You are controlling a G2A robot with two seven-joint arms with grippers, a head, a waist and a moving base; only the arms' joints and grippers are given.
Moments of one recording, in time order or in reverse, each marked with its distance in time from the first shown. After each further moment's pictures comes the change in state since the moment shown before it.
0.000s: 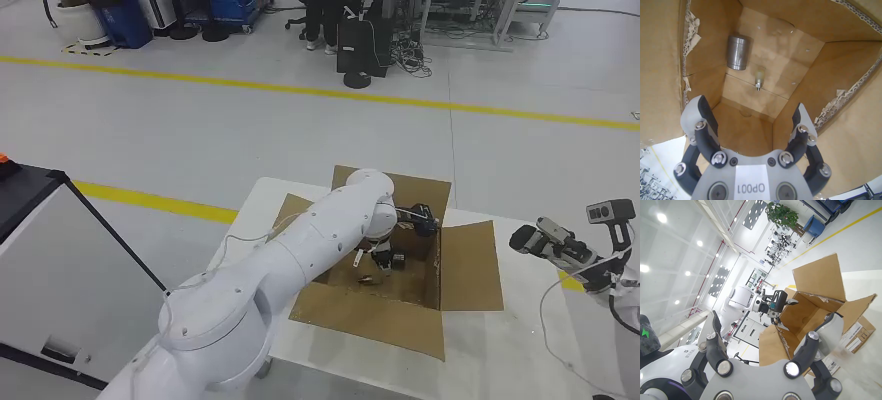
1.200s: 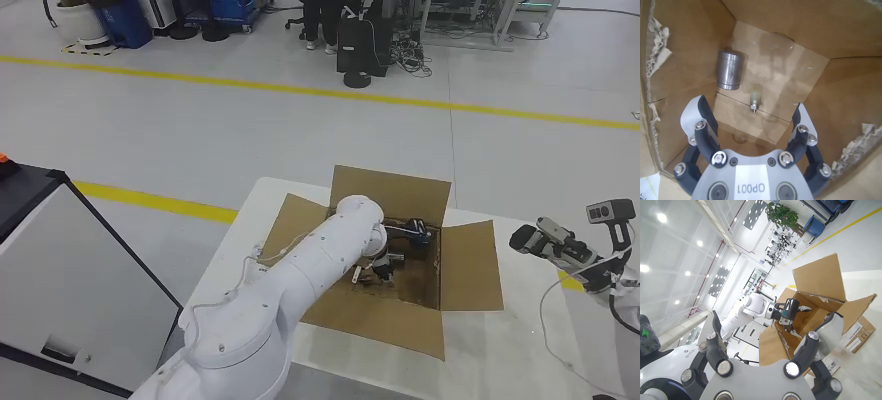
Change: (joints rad) left arm 0.089 -0.102 0.046 0.272 0.183 -0.062 0.404; right arm 0.000 0.000 0.000 0.000 0.000 0.000 0.000
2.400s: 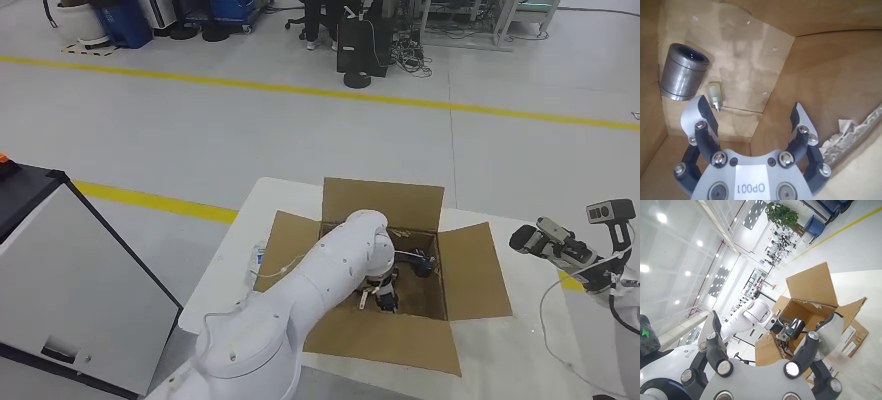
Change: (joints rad) left arm 0.038 -0.038 0.015 -0.005 -0.414 -0.006 -0.427; right arm 0.000 0.000 0.000 0.000 0.000 0.000 0.000
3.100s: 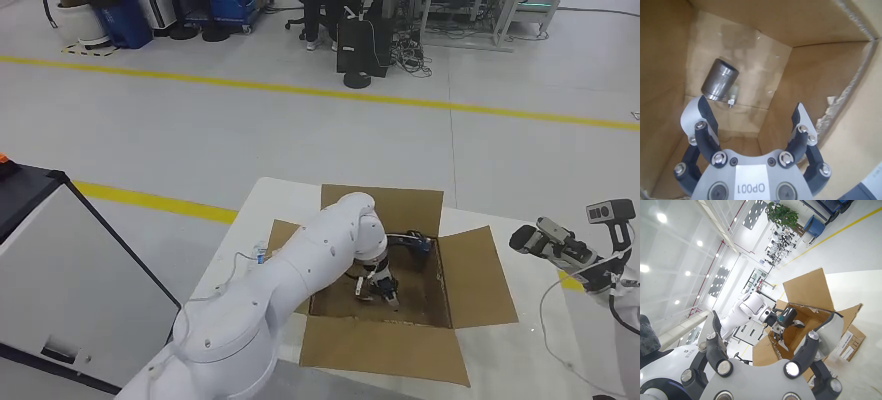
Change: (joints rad) left arm -0.056 0.100 0.039 -0.105 -0.117 -0.012 0.013; right arm 0.000 0.000 0.000 0.000 0.000 0.000 0.000
